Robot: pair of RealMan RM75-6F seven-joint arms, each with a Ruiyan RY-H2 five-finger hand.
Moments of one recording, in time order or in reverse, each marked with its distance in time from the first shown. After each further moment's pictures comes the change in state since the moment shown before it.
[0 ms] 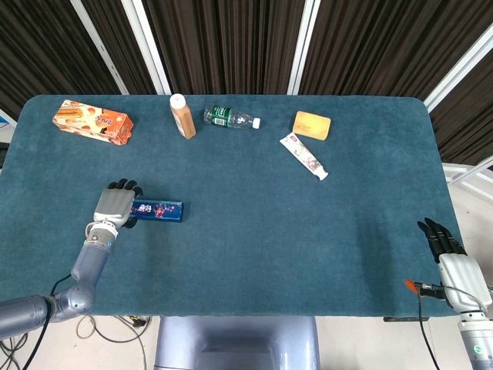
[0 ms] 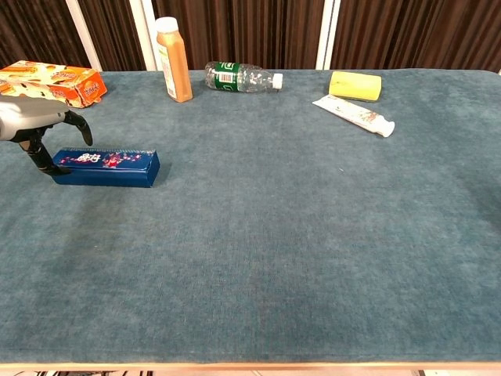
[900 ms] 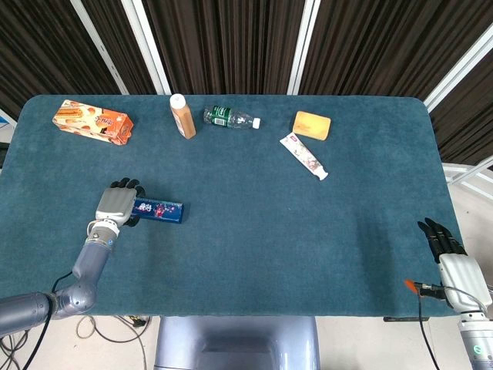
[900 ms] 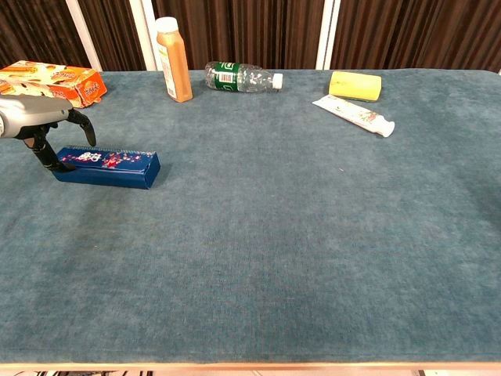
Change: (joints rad) left arm -0.032 0.002 0.021 0.008 -0.017 -0.011 -0.056; right arm -0.001 -0.001 0.000 -0.001 0.002 0.001 -0.003
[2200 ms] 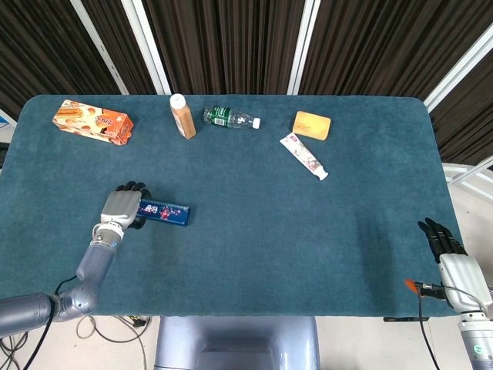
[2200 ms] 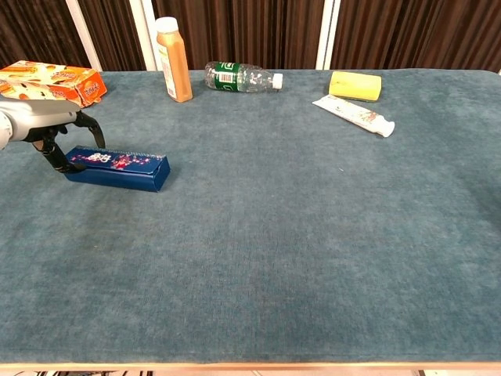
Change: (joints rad) left arm -0.010 0.014 0.000 -0.063 -0.035 0.000 -0.057; right arm 0.000 0.001 0.000 0.000 0.000 -0.001 0.002
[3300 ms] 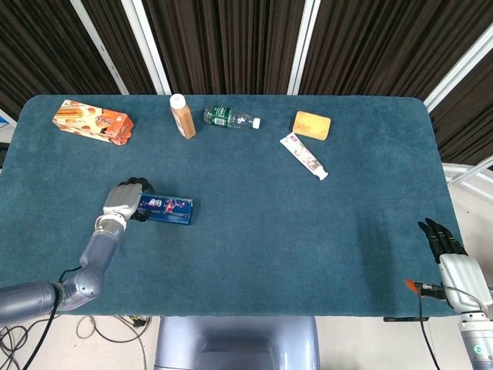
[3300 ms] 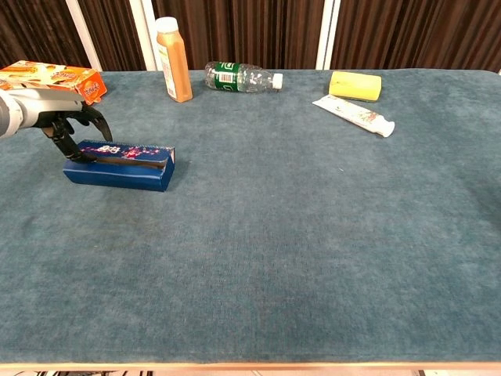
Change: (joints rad) left arm -0.079 0.001 -0.025 0.065 -0.151 -0.084 -0.065; right arm -0.001 -0.001 0.000 0.002 0.000 0.000 -0.005
